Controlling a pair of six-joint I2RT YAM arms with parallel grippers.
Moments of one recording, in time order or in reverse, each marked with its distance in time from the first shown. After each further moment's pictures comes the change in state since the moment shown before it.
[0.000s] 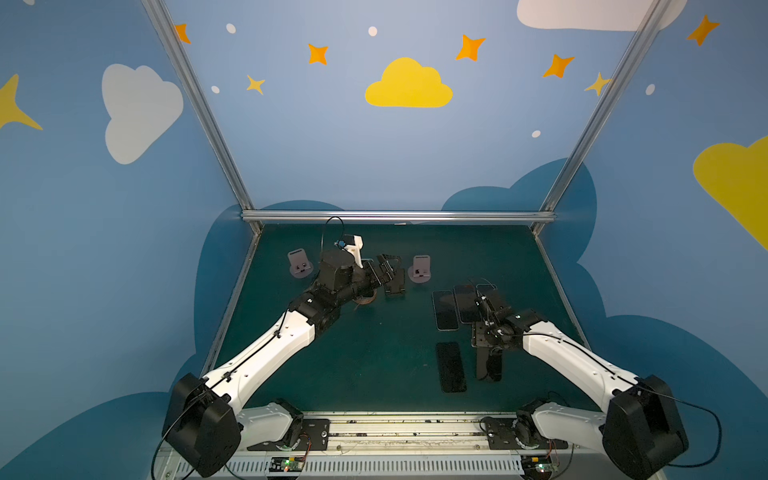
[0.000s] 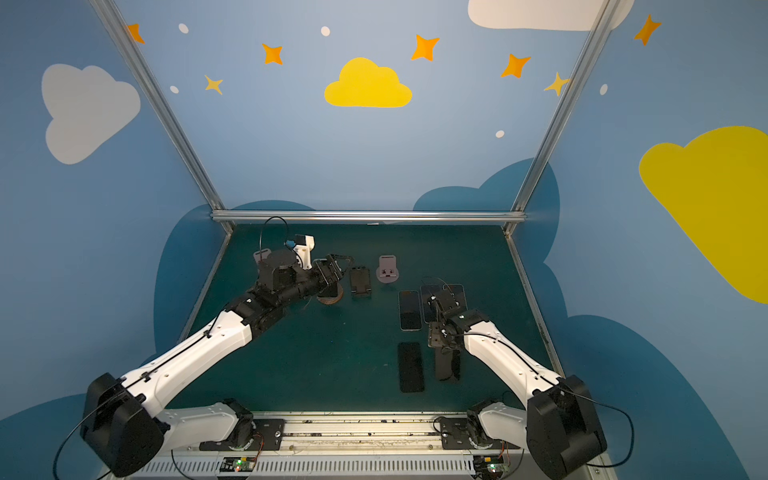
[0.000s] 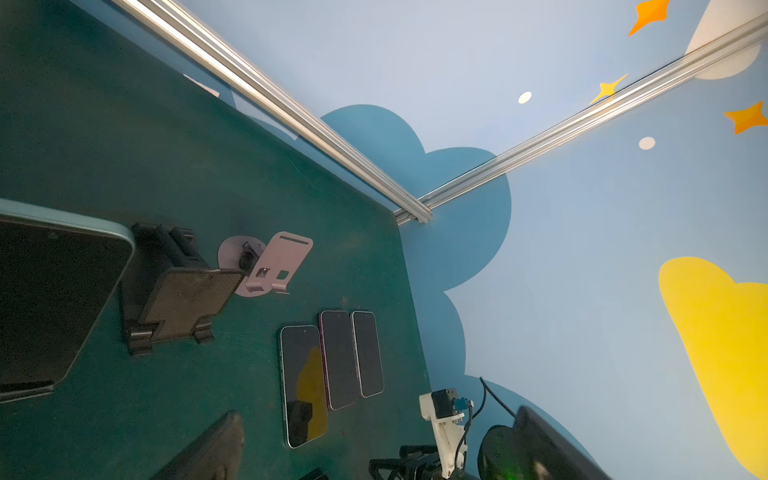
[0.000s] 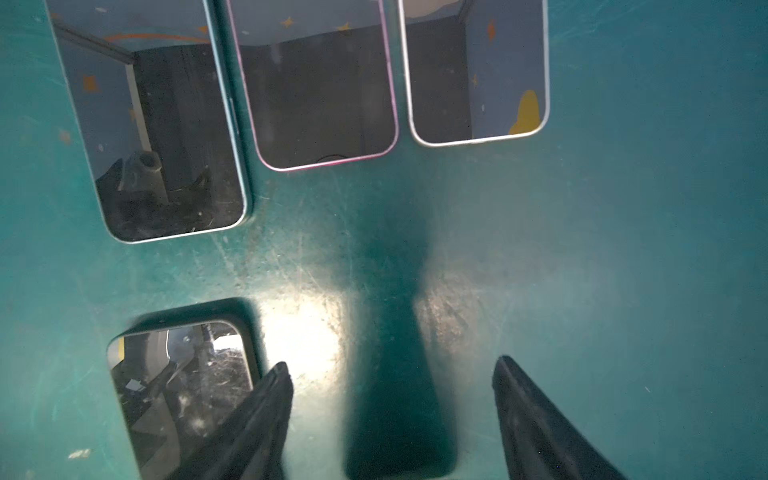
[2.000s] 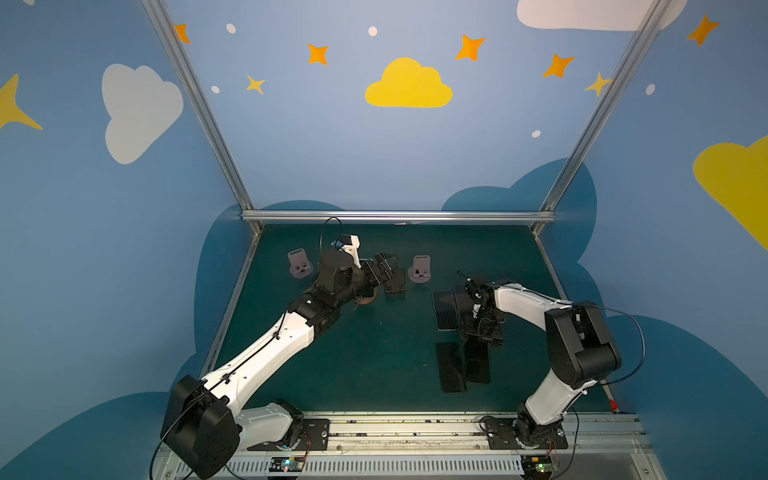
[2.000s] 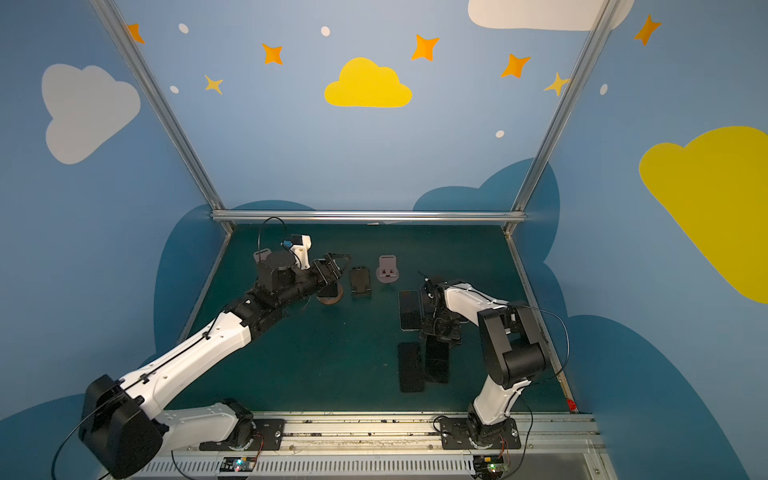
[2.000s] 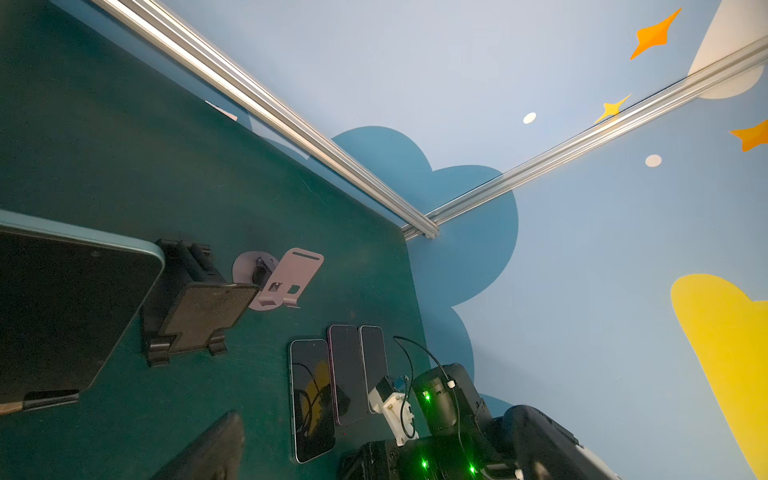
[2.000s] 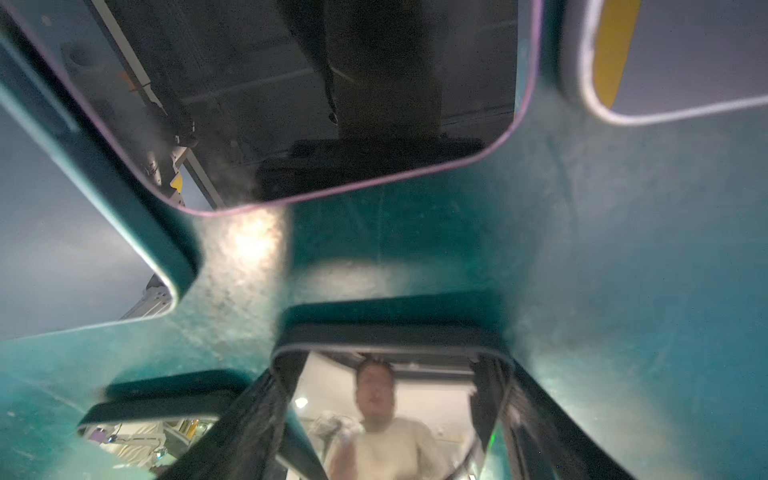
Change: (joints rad) left arm -0.003 -0.005 -0.009 0.005 -0.056 0.008; right arm -0.124 0.499 0.261 -0.152 -0.277 -0.027
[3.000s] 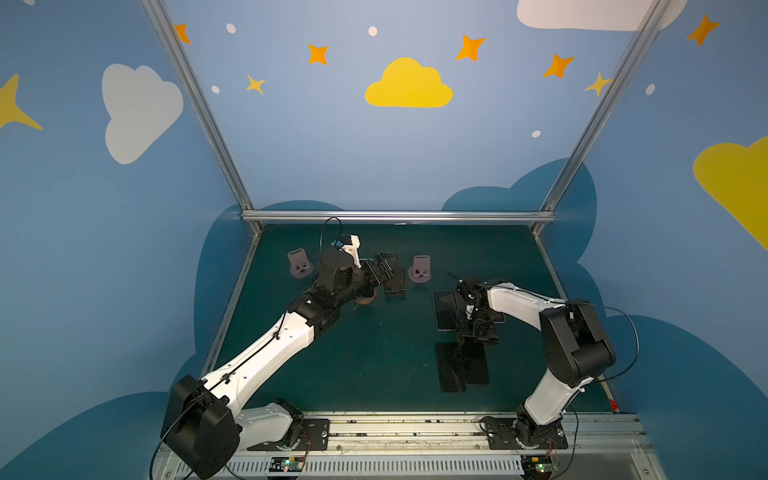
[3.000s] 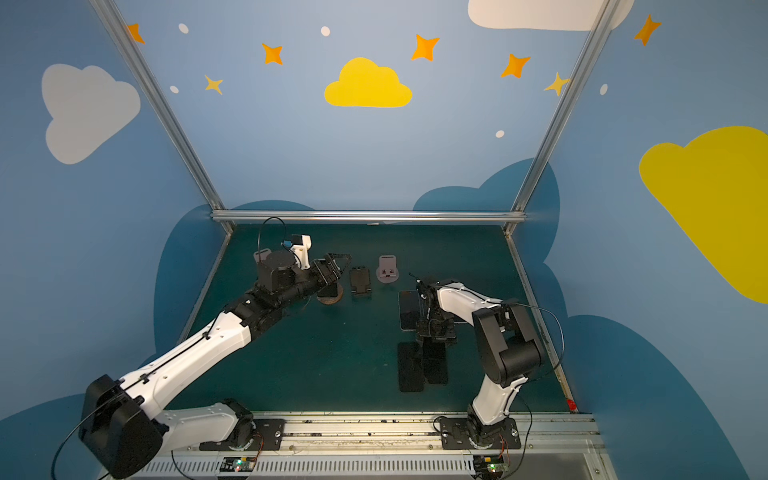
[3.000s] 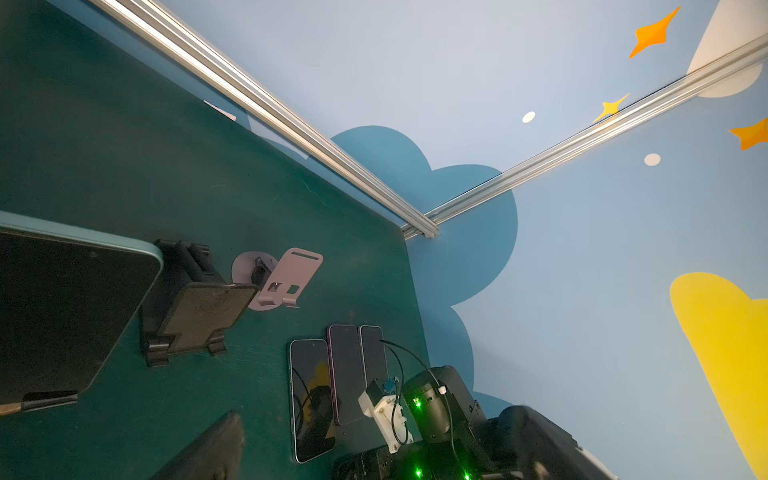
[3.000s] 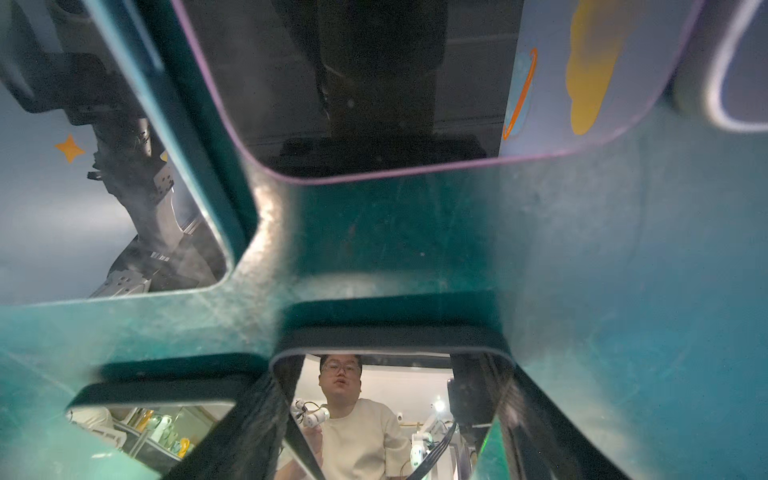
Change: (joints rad) left arm -0.001 0.000 0.000 0.001 0.005 0.000; right arm 0.071 0.016 0.026 -0.039 0.023 -0.039
